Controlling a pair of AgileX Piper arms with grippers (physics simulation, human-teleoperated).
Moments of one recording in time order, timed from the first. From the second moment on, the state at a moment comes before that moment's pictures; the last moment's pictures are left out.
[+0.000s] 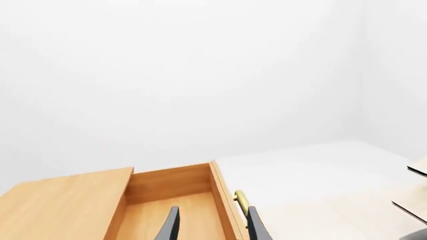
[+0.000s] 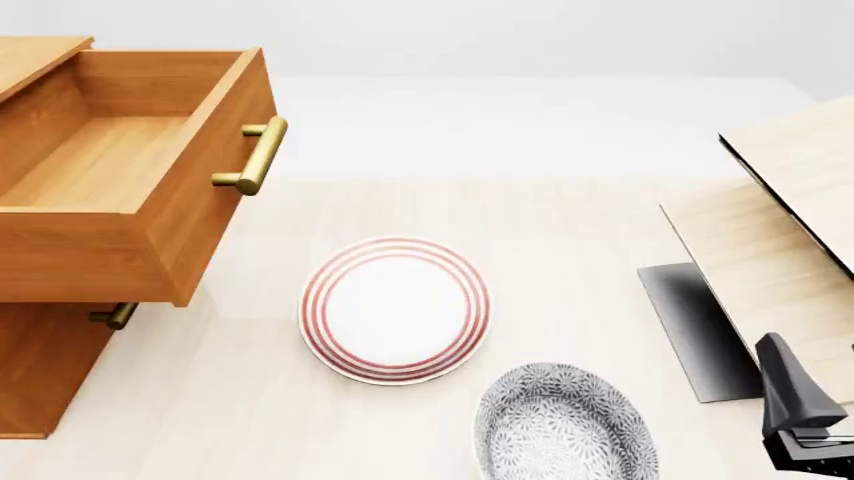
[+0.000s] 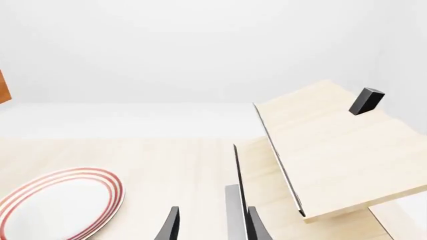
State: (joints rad) left arm -0.19 0.32 -0.59 0.07 0.09; right arm 0.00 0.01 0.00 0.00 0.00
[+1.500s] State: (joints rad) left arm -0.47 1.02 -0.99 0.02 0.28; right arm 0.00 0.01 0.00 0.00 0.00
